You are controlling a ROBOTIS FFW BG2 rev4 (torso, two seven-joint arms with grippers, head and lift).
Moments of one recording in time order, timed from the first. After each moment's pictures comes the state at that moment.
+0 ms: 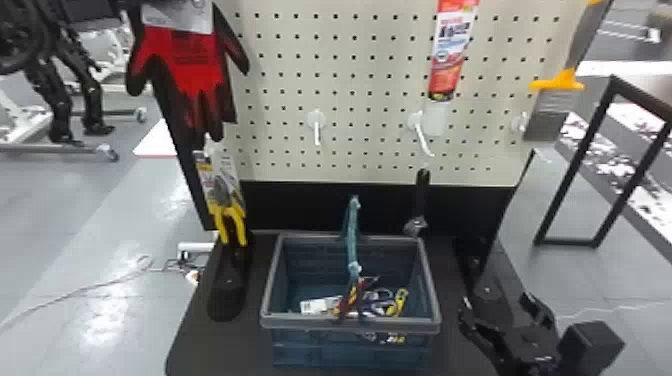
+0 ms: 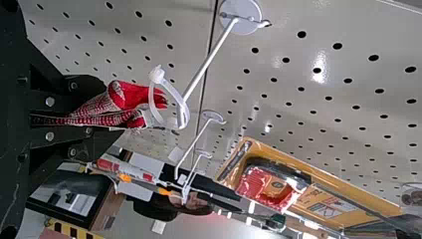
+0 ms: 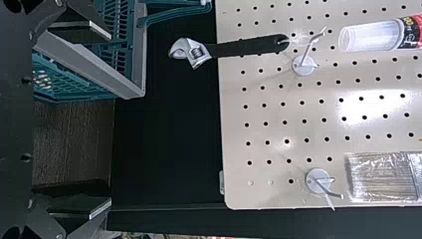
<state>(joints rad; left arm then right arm) -0.89 0.60 -0.05 -1.50 0.98 0.99 -0.79 0.22 -0.20 0.09 -1.58 -0.25 -0.25 0.11</state>
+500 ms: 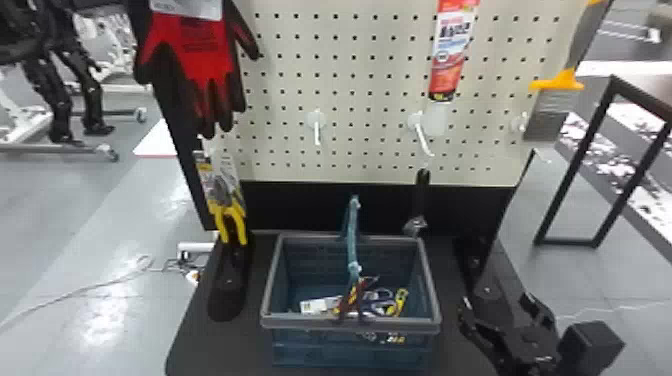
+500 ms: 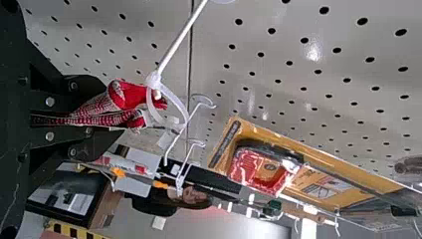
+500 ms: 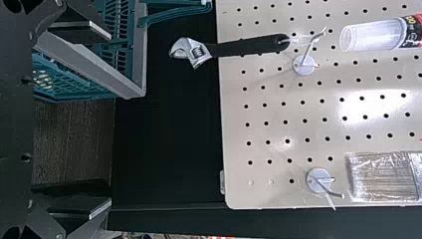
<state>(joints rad) -0.91 0.60 -0.07 -1.54 1.00 0.96 -0.76 0.22 -0.20 0.09 -1.58 -0.25 -0.25 0.11</state>
